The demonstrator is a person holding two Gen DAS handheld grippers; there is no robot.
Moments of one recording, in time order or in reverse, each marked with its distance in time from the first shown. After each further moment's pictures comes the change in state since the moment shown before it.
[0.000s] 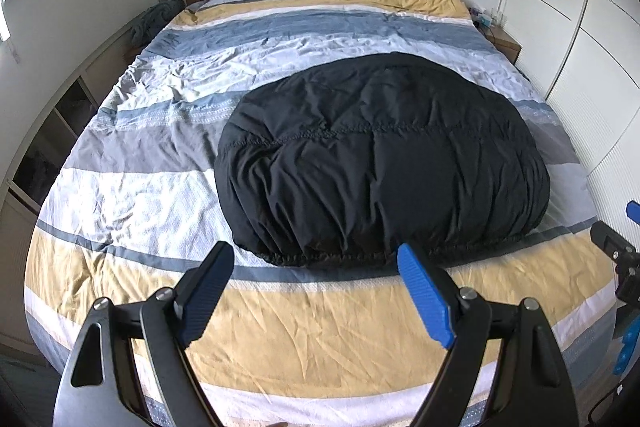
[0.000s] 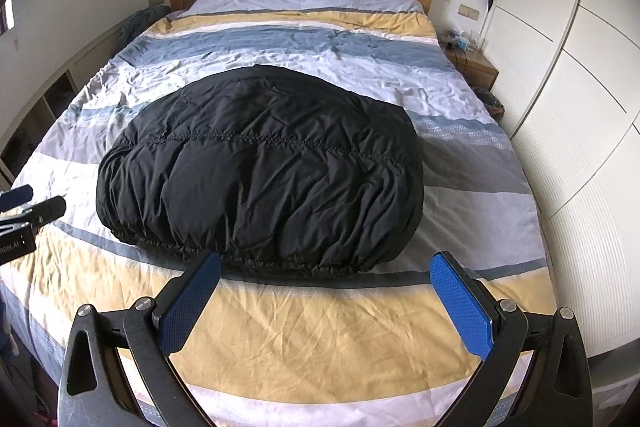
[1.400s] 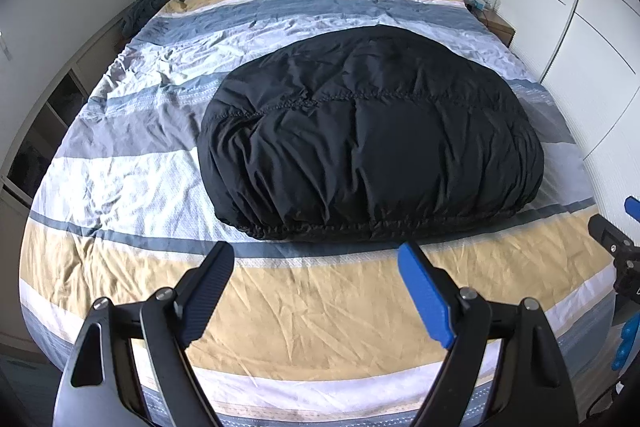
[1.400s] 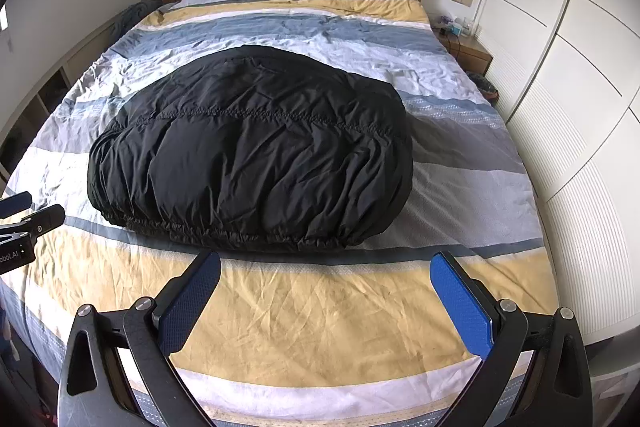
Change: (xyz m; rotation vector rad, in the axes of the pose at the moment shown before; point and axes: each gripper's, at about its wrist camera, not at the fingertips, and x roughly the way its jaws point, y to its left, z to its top) left arm 0.010 -0.016 -0.023 0.012 0.055 -0.026; right arm 0.005 -0.014 -0.023 0.015 0.038 -0.015
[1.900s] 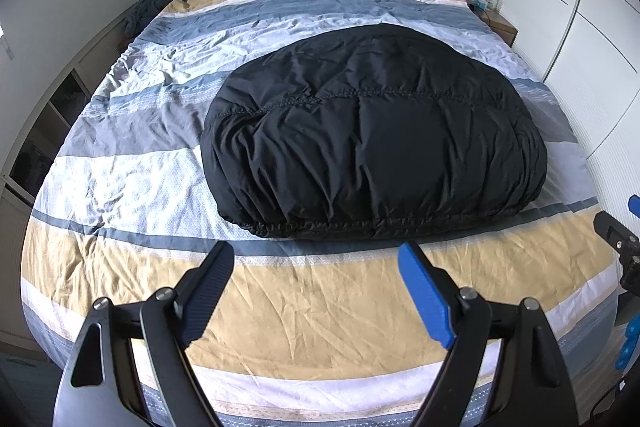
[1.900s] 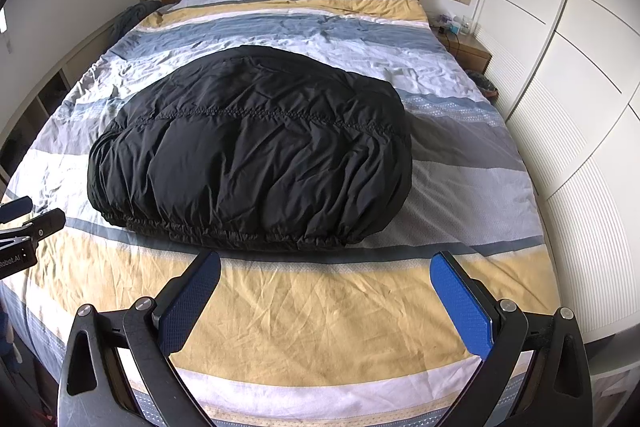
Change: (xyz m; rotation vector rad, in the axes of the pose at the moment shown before) left arm 0.001 0.000 -0.003 0.000 -0.006 0.016; right arm 0.000 0.000 -0.002 0.006 -0.003 0.001
